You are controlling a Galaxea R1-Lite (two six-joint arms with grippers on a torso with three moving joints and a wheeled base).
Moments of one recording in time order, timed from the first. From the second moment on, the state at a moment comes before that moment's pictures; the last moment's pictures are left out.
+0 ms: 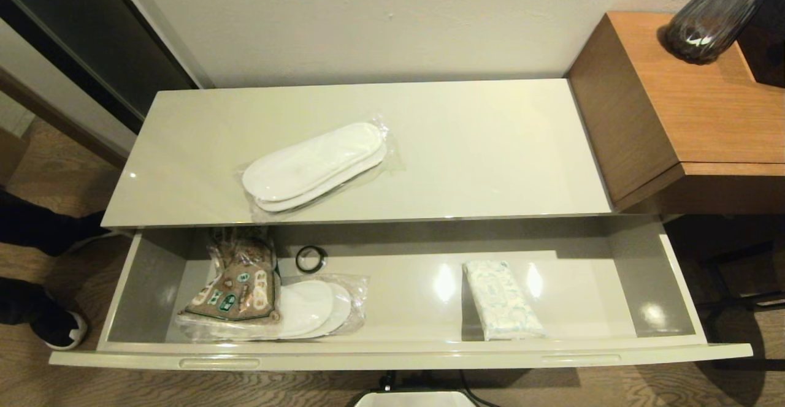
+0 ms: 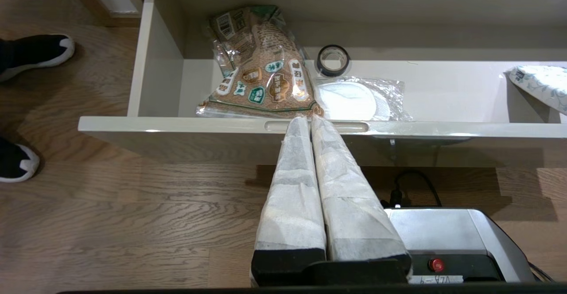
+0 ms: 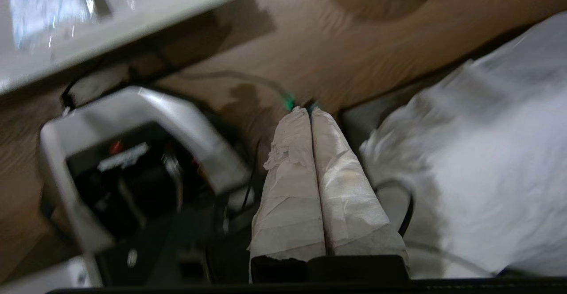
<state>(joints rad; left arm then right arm) 0.00 0.00 0.00 0.00 0.01 -0.05 0.10 0.52 -0.89 1.12 -0.37 0.33</state>
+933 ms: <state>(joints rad) 0.00 0.00 0.00 0.00 0.01 -0.05 -0.01 0.03 -0.01 -0.15 -0.01 -0.05</state>
